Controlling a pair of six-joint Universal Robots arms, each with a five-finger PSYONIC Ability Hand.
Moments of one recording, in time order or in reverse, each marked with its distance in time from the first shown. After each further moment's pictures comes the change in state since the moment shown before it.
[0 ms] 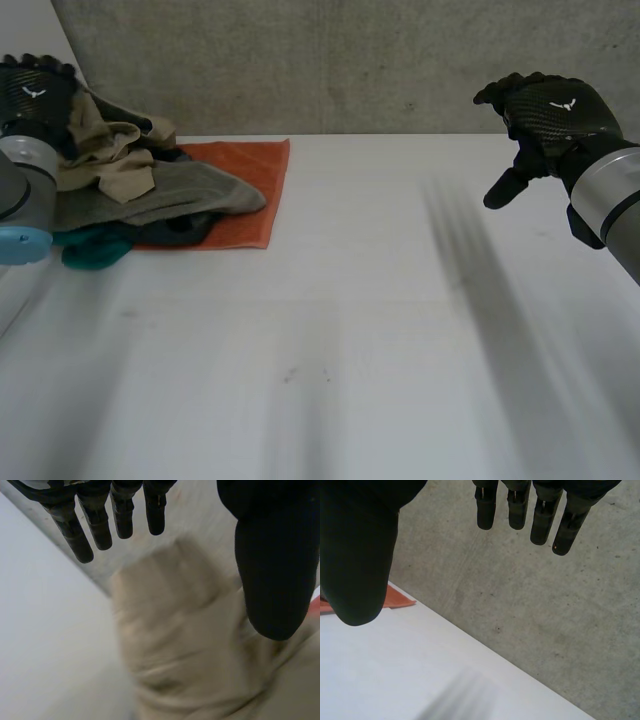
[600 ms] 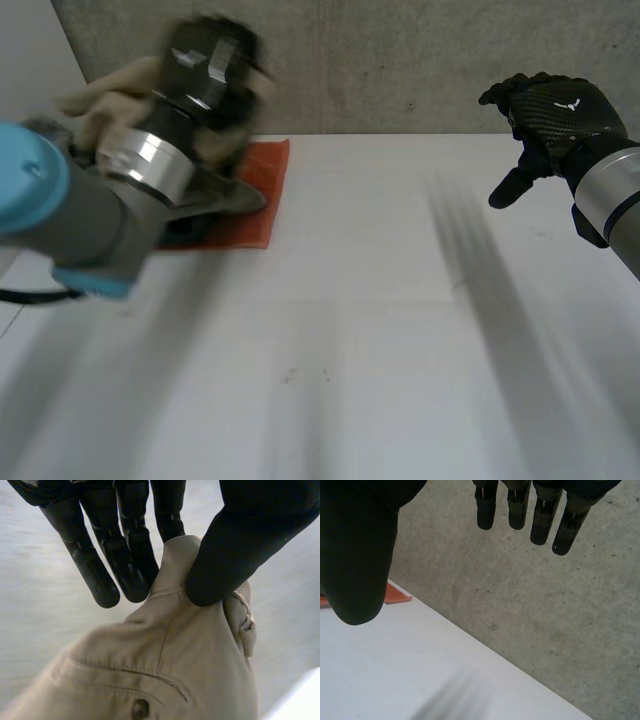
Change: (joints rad) left arm -0.403 0.315 -0.373 0.261 0.263 -0.544; right arm -0.013 0.003 -0.001 -0.002 0.000 -0.023; left_hand 0.921 0.951 0.949 0.969 0.895; right_hand 0.000 0.000 0.000 0.000 0.000
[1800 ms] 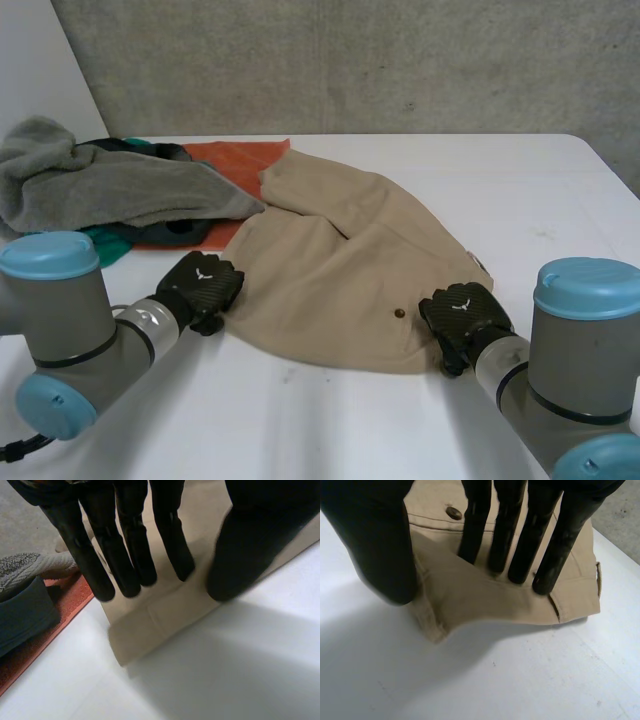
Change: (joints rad) left arm 0.134 -0.125 -0.293 -0.470 -0.005 0.603; right arm 0.202 0.258 0.357 -0.141 0.149 -0.202; left_hand -0.143 -0.180 -0.196 -0.204 -0.137; right_hand 0.637 0.769 0.748 0.727 0.684
